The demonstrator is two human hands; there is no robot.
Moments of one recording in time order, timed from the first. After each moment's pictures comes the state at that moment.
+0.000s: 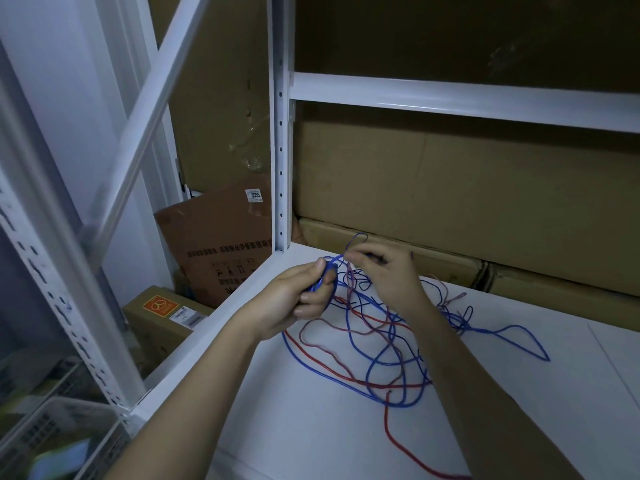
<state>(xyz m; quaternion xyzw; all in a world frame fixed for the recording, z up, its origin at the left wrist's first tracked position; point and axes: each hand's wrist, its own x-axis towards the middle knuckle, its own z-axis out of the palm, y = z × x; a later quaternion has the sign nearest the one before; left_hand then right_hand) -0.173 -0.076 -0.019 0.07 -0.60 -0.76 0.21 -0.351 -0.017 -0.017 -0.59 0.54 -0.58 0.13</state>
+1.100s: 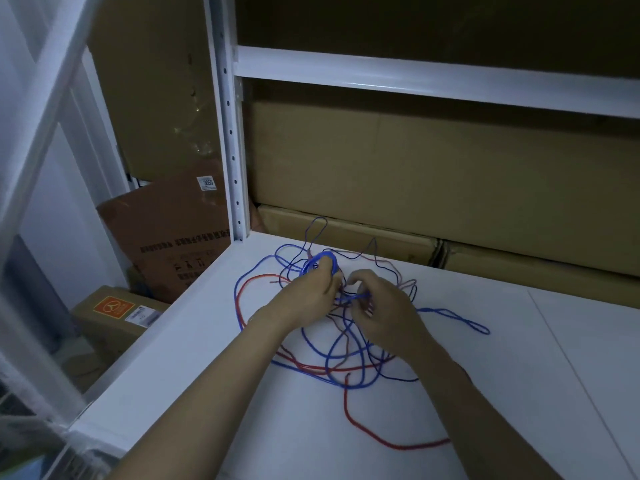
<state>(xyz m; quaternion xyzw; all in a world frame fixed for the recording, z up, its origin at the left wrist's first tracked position) -0.263 -0.066 -0.056 0.25 -0.90 -0.31 0.17 -0.388 0.054 -0.070 -0.65 0.66 -0.37 -0.05</state>
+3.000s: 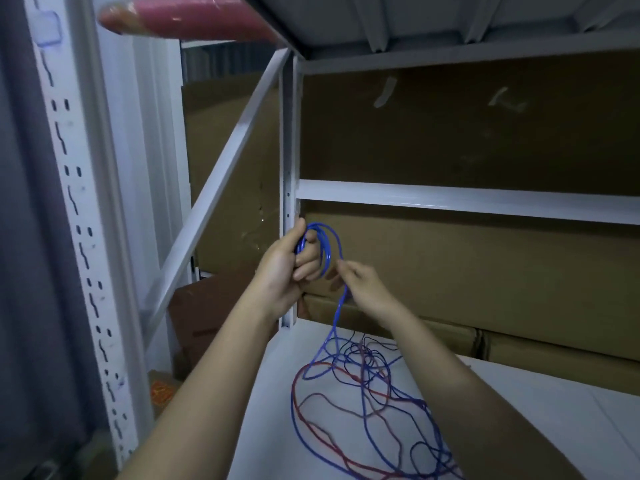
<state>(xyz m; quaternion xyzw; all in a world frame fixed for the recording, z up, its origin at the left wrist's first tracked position) -0.161 -0.074 0.122 0.01 -0.51 -0.76 0.40 -0.322 -0.055 0.070 -0.58 0.60 -0.53 0.17</state>
